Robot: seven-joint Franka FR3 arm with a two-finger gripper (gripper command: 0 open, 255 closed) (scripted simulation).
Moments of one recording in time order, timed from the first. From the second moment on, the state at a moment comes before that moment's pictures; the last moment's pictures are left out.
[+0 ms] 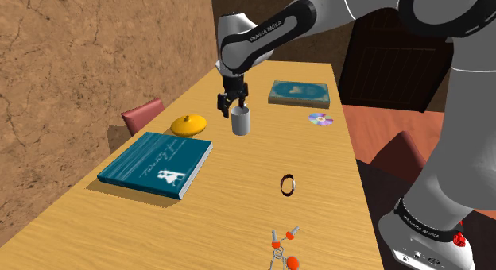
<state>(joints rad) 0.00 0.31 0.13 -1.78 -0.06 2.16 0.06</state>
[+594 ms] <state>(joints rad) 0.00 0.33 0.13 -1.80 -0.06 2.19 0.06</state>
